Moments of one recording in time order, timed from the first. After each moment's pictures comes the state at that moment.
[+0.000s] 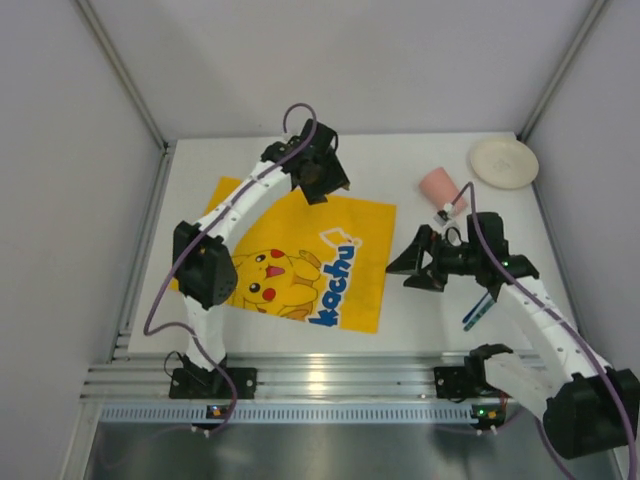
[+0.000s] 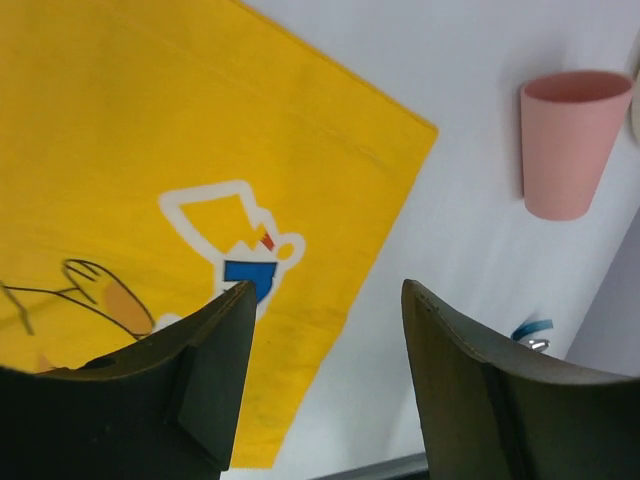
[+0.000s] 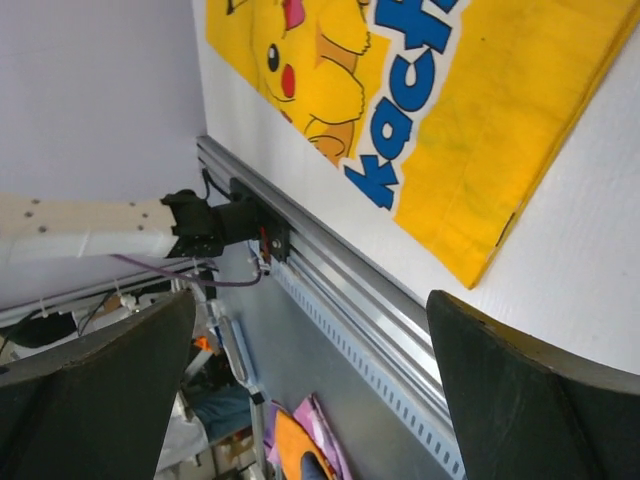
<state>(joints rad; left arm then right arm) -0.58 2.02 1.97 -0.86 -0.04 -0.96 0.20 0.93 0.69 -0.52 -0.83 0.69</state>
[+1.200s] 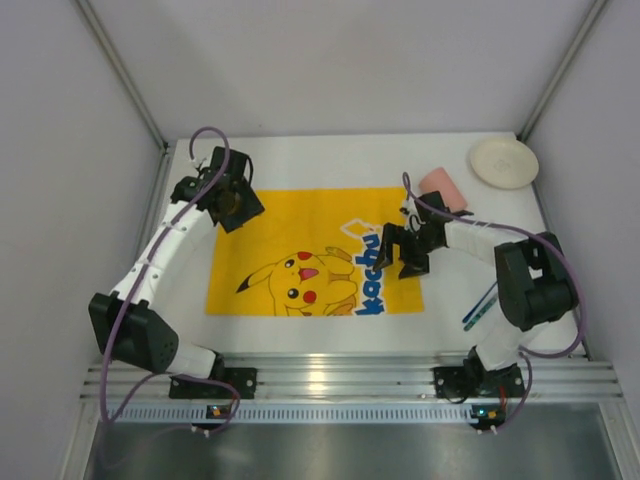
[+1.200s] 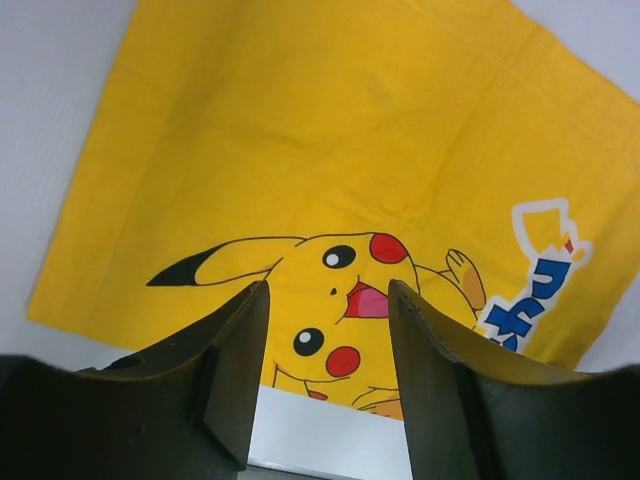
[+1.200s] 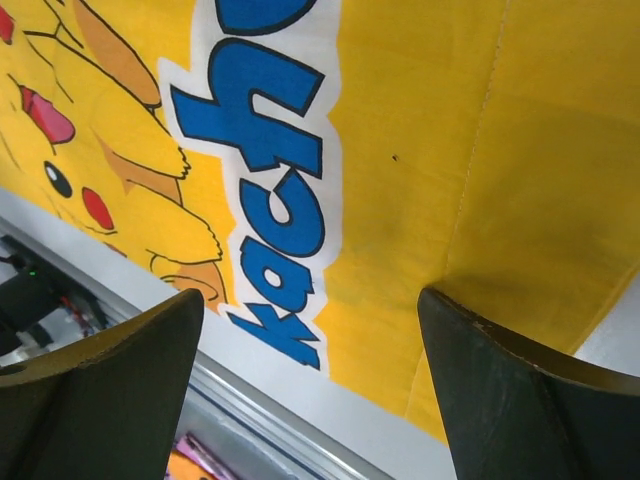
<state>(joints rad) -0.30 1.42 1.41 -0.95 -0.22 -0.80 0.30 1.68 0.95 -0.48 -0.50 0.42</state>
